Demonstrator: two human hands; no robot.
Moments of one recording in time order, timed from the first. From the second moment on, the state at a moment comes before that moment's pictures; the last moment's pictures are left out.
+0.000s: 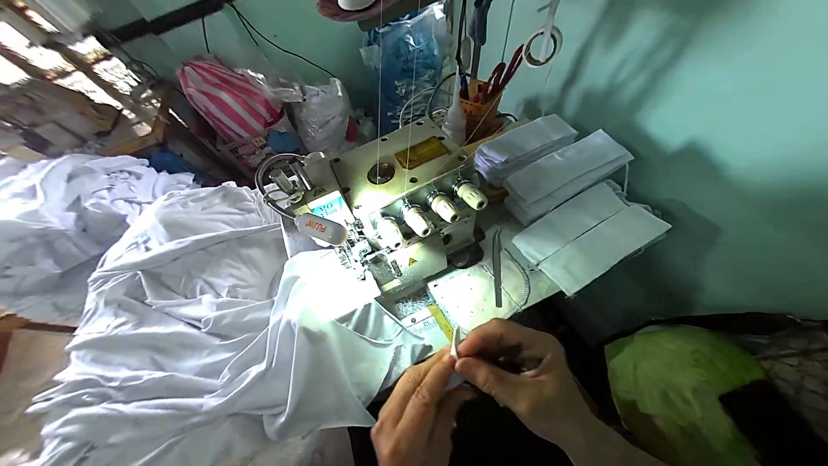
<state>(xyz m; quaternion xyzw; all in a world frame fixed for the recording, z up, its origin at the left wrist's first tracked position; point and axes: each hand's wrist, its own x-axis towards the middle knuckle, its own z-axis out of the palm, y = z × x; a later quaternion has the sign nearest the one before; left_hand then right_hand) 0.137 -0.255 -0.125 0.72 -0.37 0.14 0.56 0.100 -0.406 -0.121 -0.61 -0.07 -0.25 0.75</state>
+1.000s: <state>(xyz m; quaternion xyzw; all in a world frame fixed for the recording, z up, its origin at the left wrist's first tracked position) 0.147 -0.182 -0.114 0.60 -0.20 0.12 0.76 0.144 -0.371 -0.113 -0.68 -0.27 -0.17 0.66</state>
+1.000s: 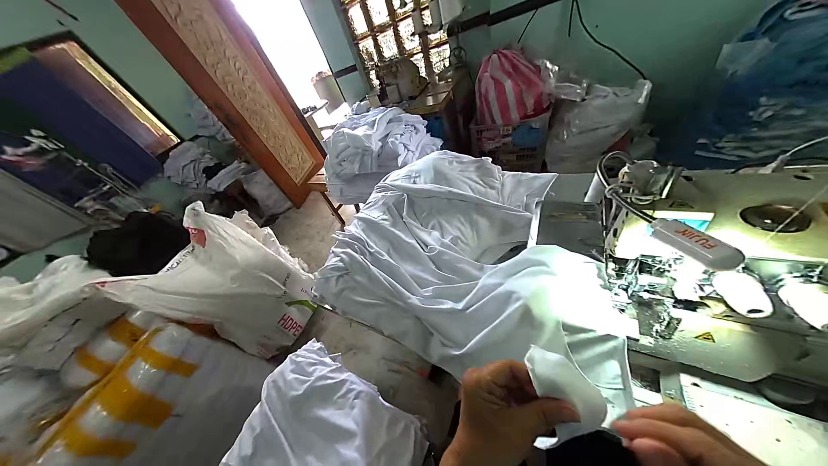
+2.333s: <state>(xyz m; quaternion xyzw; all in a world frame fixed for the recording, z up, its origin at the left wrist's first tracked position) 0.192 -0.161 -0.017 0.70 -0.51 0.01 0.50 0.157 -0.402 -0.105 -0.48 -0.43 0.09 0.76</state>
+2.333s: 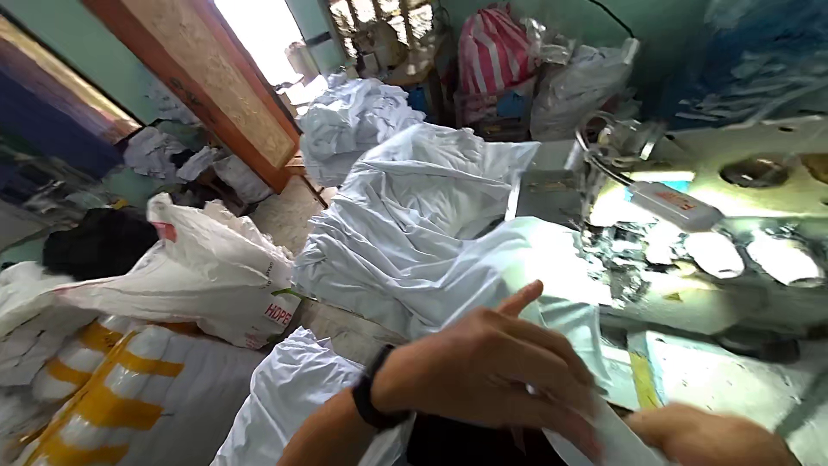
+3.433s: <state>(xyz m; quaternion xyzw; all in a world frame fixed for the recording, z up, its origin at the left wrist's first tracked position) 0.266 -0.181 -0.059 0.84 -0.44 0.13 0.29 0.164 -0.383 -0.179 -0.74 -0.09 -0.21 0.64</state>
